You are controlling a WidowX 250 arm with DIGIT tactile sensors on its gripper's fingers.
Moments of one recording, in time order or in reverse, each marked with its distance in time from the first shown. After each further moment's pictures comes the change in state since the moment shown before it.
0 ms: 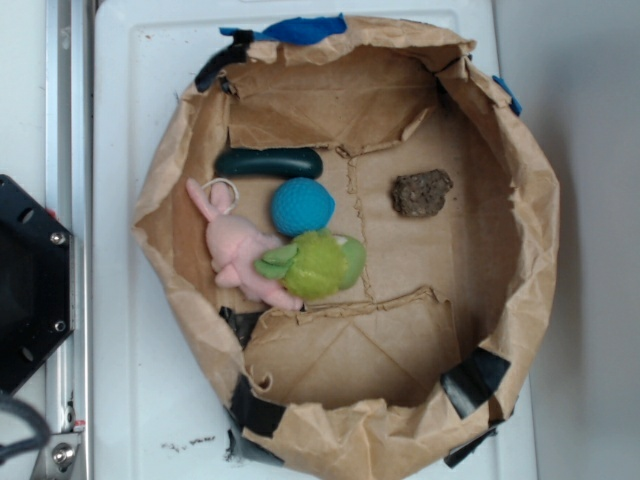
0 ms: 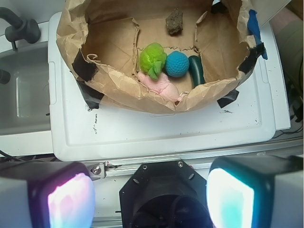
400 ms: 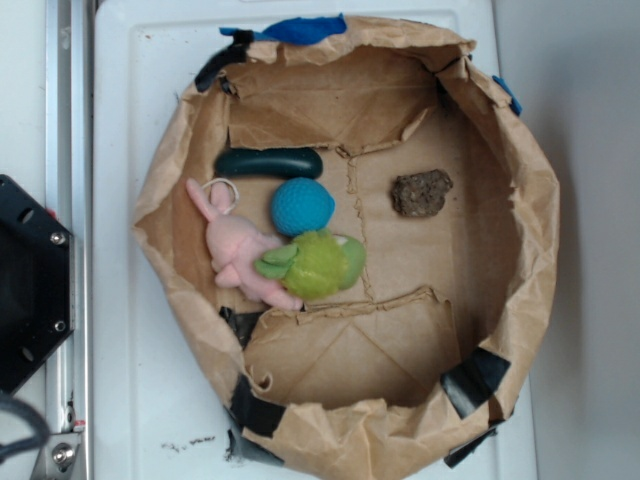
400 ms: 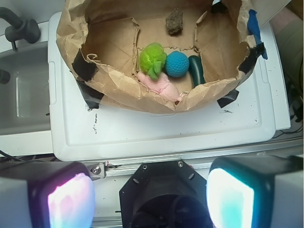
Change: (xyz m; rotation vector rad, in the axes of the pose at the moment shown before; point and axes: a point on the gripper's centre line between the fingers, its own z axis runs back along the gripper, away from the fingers) arm -0.001 0.001 -0.003 0.003 0.009 -0.004
